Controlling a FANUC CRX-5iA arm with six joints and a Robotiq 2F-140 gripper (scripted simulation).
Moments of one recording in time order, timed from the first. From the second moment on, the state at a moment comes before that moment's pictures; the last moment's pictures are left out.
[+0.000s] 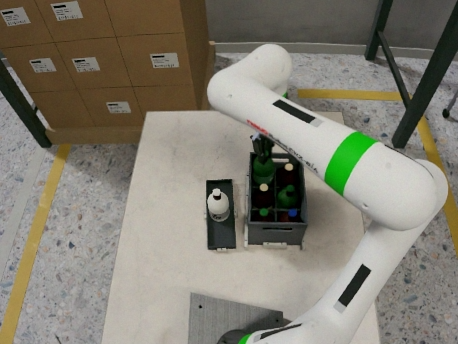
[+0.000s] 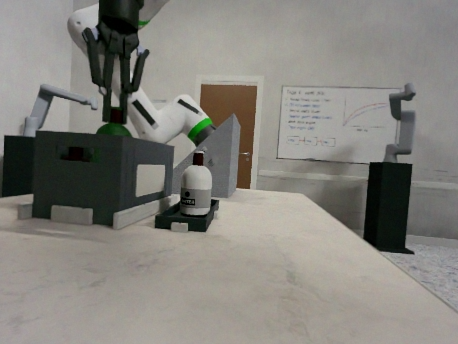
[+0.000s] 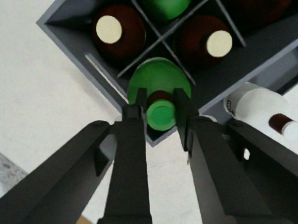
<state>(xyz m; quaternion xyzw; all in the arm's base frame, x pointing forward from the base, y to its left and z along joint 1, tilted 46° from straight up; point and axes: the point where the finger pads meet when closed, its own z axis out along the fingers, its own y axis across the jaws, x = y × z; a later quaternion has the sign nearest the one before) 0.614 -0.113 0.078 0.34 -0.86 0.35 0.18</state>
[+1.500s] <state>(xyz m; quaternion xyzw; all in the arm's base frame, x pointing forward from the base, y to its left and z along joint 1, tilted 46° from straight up) 0.611 -0.141 0.051 0.34 -0.86 0.35 0.18</state>
